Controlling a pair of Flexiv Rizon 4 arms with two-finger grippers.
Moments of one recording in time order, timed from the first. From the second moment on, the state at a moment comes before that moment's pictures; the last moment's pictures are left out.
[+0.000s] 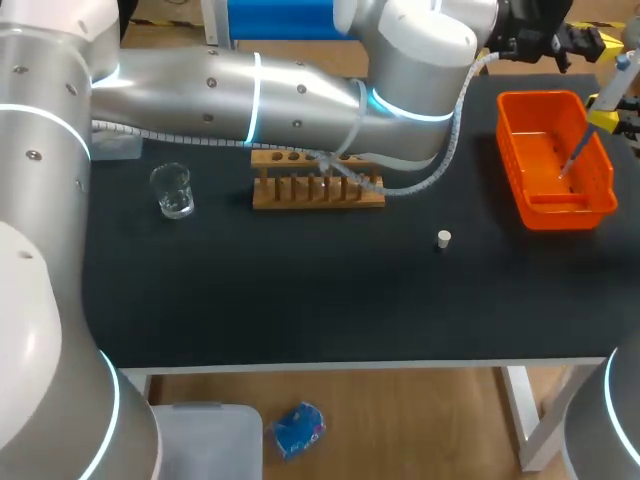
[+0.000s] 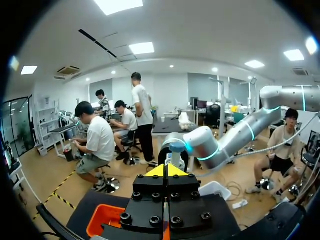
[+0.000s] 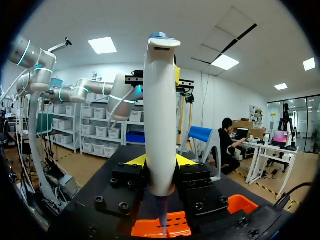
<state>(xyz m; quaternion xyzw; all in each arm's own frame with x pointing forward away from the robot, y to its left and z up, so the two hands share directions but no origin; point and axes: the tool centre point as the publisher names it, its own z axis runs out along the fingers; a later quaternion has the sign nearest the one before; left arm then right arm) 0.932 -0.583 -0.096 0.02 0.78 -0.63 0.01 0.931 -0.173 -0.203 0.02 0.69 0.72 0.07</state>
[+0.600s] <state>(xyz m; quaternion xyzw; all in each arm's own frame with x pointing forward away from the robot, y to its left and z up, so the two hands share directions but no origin) 0.927 -0.579 -0.076 0.03 0.77 -0.64 0.04 0.931 -0.173 -0.203 0.02 0.69 0.72 0.07</state>
